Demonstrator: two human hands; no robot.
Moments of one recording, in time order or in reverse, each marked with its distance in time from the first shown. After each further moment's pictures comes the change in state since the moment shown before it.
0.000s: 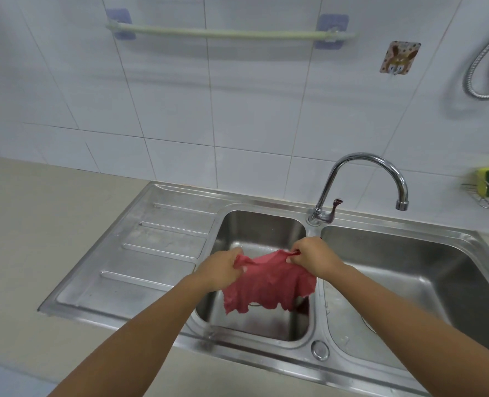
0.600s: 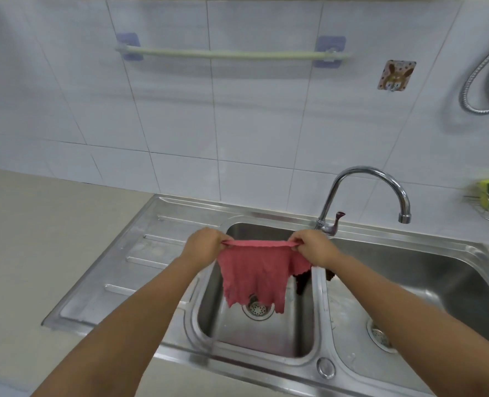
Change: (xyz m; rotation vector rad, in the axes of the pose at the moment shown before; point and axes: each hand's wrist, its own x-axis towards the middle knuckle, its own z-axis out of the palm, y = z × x) left_hand 0.027 -0.014 -0.065 0.236 0.284 0.088; right_hand 0.028 -0.001 -0.030 0.115 0.065 -0.059
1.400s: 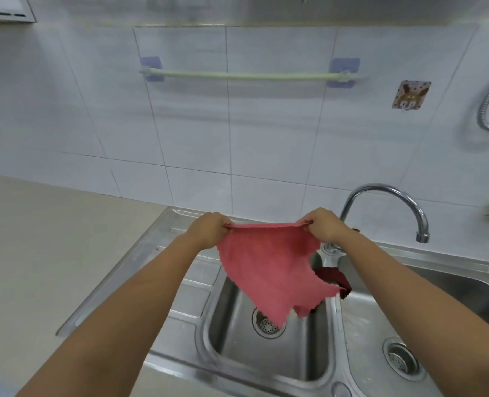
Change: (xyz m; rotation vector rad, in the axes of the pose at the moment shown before) left_hand 0.031 -0.010 -0.069 -0.045 -0.089 -0.066; right_hand 0.054 -0.025 -0.056 0.126 0.021 0.058
